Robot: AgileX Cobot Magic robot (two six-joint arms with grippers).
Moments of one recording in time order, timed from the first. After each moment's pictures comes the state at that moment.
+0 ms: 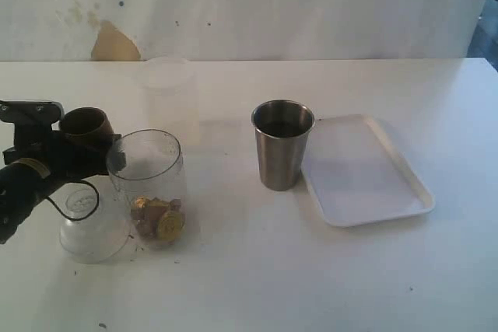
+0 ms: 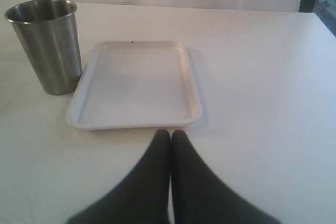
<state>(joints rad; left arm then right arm) -0.24 1.98 -0.63 -0.06 -0.89 -0.08 0.05 0.01 0.00 -0.06 0.34 0.09</state>
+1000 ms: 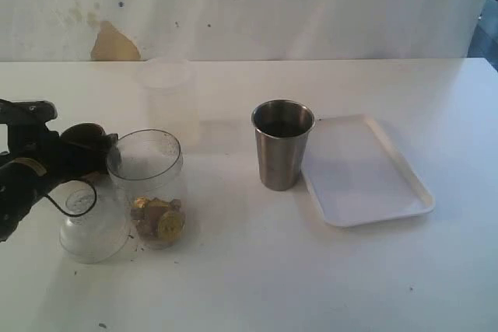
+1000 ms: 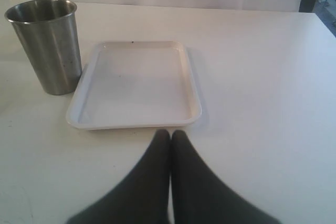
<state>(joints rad) -0.24 1.97 -0.63 -0.13 -0.86 -0.07 0.05 0.01 0.00 -0.06 0.34 0.09</state>
